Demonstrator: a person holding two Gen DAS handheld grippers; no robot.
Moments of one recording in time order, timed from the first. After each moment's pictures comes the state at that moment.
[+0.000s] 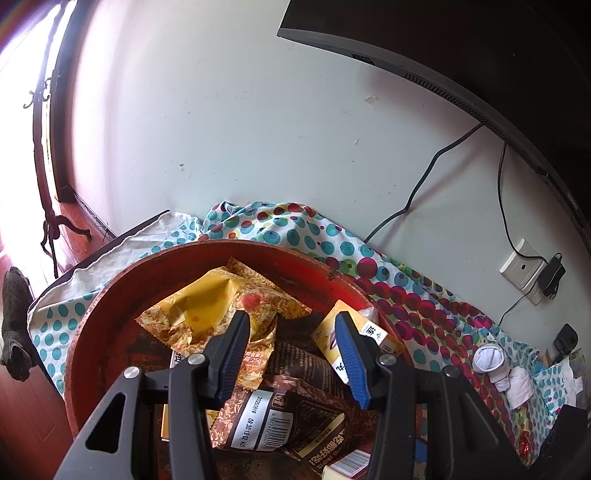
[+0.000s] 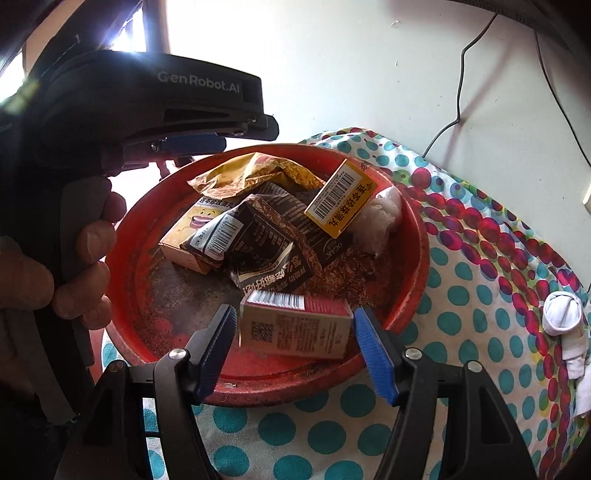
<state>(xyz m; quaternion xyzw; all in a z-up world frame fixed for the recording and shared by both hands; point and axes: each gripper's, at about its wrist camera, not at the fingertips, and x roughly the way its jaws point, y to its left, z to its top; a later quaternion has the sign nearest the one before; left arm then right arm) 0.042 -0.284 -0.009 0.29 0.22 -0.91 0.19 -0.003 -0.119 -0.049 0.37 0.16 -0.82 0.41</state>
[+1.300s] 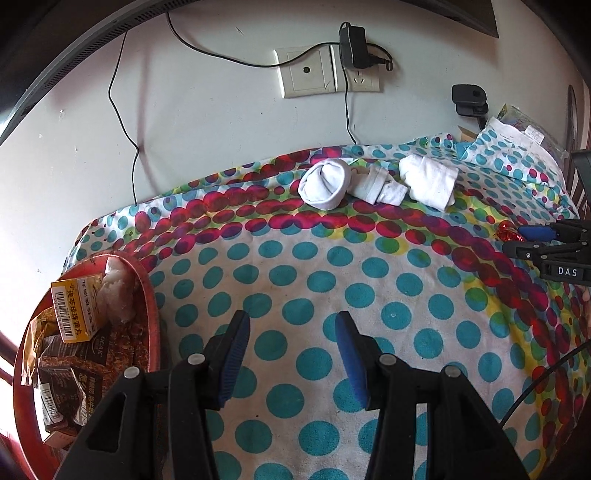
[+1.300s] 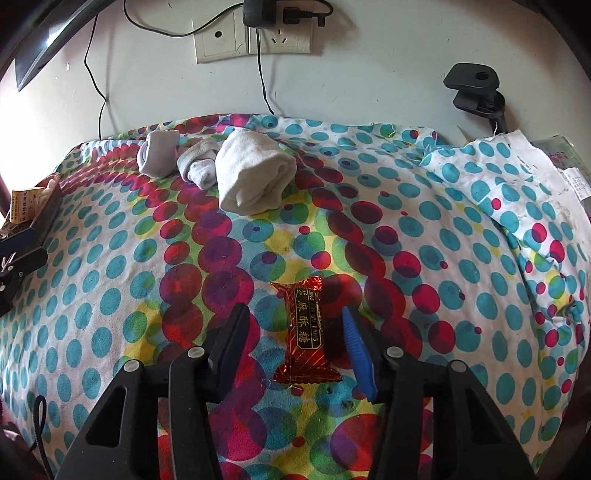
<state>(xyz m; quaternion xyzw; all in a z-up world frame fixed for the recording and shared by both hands) 0.001 -0.029 -0.072 0.39 -0.10 -0.91 -0.04 -0.052 0.241 -0.085 0.44 0.04 -0.89 0.07</state>
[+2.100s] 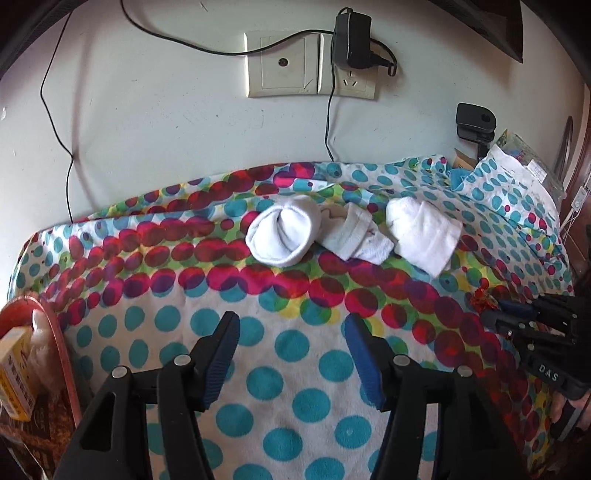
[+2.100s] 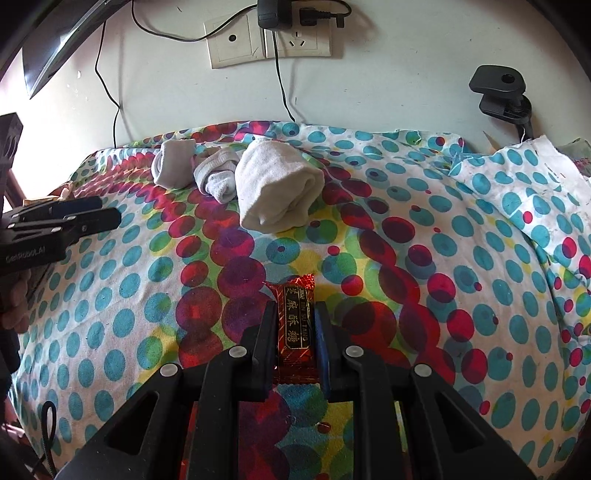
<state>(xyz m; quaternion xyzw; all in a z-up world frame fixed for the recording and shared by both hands) -0.096 0.003 -0.066 0.41 -0.04 -0.91 -0.09 -0.069 0.229 -0.088 0.43 0.02 -0.89 0.11</state>
